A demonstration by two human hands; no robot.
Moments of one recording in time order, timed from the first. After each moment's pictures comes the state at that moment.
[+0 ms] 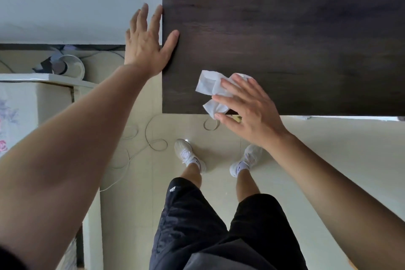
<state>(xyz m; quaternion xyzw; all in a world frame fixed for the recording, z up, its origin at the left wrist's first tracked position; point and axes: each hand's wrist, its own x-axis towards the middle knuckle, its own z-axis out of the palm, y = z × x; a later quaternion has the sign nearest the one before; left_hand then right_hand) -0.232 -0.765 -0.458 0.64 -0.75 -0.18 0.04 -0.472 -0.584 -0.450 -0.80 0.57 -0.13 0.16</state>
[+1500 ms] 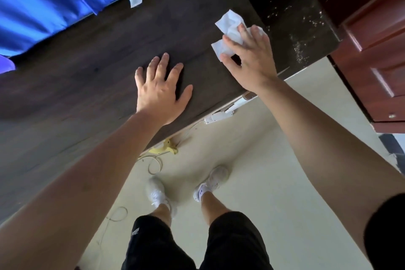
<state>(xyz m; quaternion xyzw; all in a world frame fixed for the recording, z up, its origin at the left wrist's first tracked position) -0.714 -0.621 -0.442 0.35 -0.93 -0.07 -0.05 -0.944 -0.510 -0.453 -0.52 0.85 -0.09 0.04</state>
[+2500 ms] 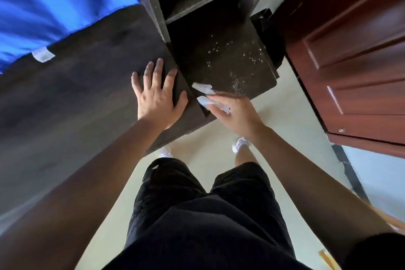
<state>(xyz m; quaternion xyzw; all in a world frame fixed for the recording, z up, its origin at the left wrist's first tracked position) -0.930 -0.584 -0.449 0.37 -0.92 -0.09 -0.03 -1.094 -0.418 -0.444 -0.48 0.77 -0.32 0.27</state>
